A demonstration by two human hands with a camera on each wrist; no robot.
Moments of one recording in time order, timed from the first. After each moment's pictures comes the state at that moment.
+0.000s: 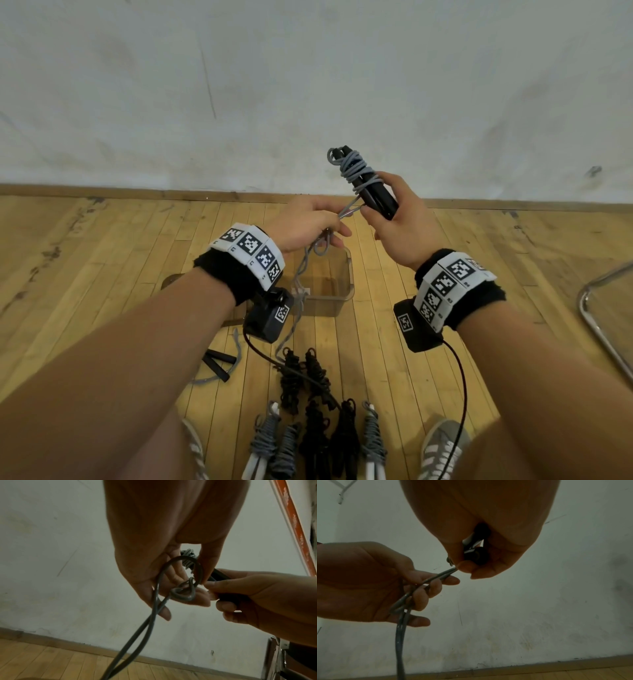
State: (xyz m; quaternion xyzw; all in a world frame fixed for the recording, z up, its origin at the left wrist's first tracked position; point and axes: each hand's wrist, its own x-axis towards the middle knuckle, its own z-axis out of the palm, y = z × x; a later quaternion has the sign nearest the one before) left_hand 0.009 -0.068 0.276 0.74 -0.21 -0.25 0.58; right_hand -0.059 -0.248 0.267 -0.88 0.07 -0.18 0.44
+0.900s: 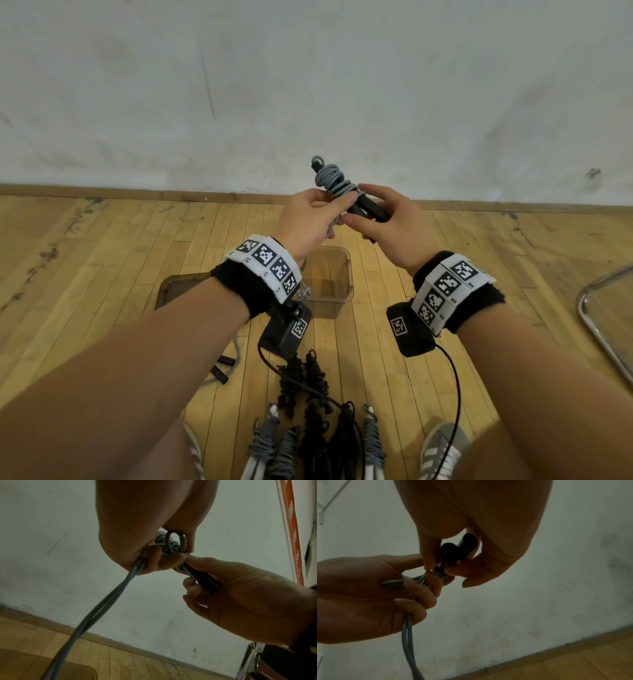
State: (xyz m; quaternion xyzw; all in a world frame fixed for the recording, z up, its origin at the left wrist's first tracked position) left_hand 0.003 -0.086 0.268 0.72 -0.11 -0.11 0.67; right_hand -0.058 -0.236 0.269 -0.83 0.07 -0.14 0.53
